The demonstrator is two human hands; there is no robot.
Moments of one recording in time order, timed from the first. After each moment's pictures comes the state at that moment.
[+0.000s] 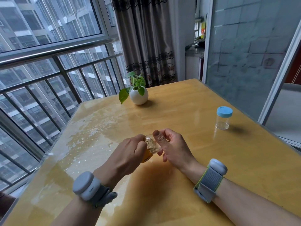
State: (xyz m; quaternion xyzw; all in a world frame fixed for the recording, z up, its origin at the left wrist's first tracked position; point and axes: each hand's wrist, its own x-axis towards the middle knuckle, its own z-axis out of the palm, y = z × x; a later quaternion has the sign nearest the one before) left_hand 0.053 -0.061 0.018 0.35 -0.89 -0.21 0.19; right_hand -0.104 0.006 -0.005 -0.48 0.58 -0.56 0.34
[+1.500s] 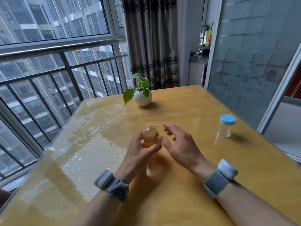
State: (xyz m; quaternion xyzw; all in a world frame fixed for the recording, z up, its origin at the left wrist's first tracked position) left_hand 0.029 -0.071 -0.020 0.40 -0.70 -0.47 0.37; right_hand -0.133 -0.007 -0.008 -0.63 0.62 -0.46 0.10
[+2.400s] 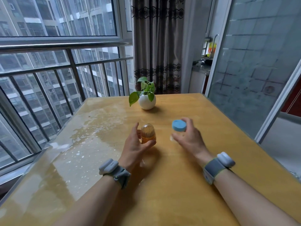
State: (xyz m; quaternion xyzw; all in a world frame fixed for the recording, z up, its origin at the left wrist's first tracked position) left_hand 0.043 -0.111 -0.023 0.46 -0.73 -0.36 0.34; right_hand -0.161 -0.050 -0.009 -0.52 0.73 -0.43 0.10
